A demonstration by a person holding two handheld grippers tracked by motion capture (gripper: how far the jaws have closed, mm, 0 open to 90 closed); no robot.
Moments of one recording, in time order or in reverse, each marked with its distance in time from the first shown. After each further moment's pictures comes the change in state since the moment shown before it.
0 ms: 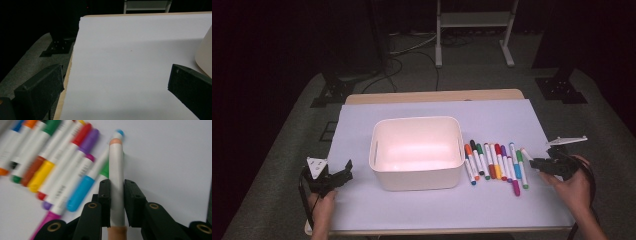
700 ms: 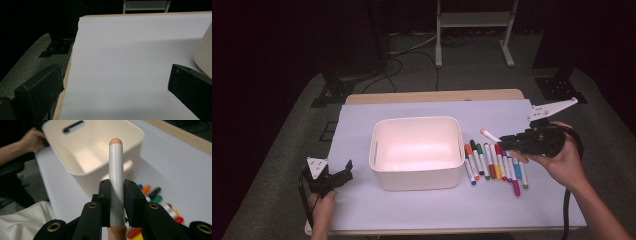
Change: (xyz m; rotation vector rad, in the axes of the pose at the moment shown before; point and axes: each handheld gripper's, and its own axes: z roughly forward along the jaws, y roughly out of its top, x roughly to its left) left arm 0.000 0.000 0.000 -0.002 -0.005 0.007; right arm 0.099 0.101 -0.082 -0.143 0.450 -0.376
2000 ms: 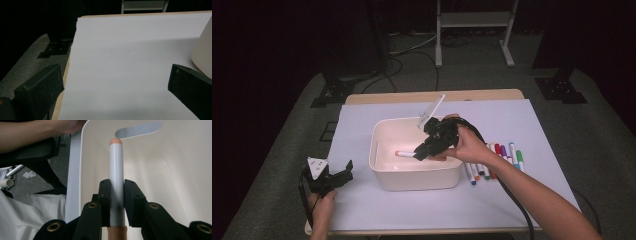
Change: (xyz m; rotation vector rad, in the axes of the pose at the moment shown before) left arm 0.000 0.000 0.000 -0.002 -0.013 0.007; right arm 0.070 0.108 0.190 0.274 0.368 -0.327
